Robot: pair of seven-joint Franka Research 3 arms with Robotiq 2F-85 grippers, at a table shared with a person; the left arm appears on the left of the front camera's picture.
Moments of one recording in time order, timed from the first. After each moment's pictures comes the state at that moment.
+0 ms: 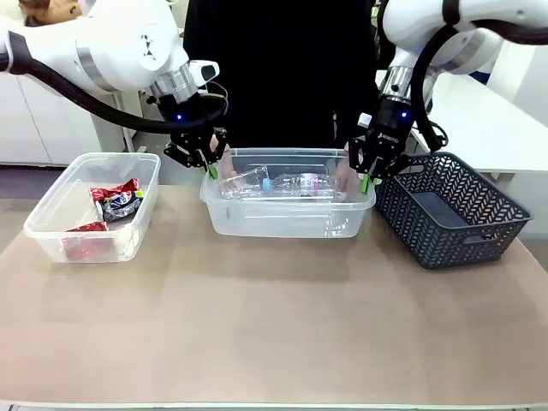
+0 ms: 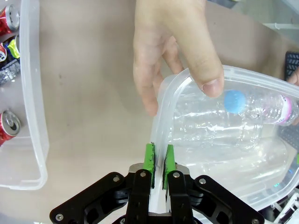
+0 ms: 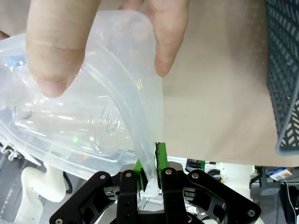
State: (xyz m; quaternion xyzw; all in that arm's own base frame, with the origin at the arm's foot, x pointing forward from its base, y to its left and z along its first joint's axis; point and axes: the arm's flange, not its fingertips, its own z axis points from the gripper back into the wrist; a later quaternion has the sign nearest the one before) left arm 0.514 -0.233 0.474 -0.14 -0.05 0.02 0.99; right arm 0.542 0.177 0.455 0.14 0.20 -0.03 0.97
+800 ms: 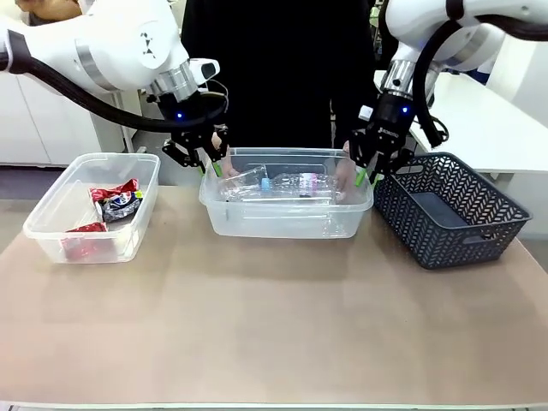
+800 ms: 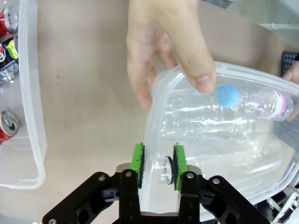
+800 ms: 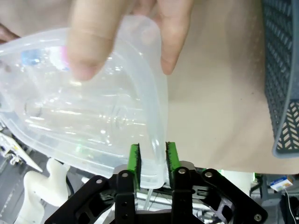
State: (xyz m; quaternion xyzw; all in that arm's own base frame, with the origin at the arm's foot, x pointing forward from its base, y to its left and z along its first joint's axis) left arm 0.513 -0.235 0.480 -0.14 -0.06 0.02 0.99; right arm 0.544 0.175 0.473 0.15 0.16 -0.03 0.97
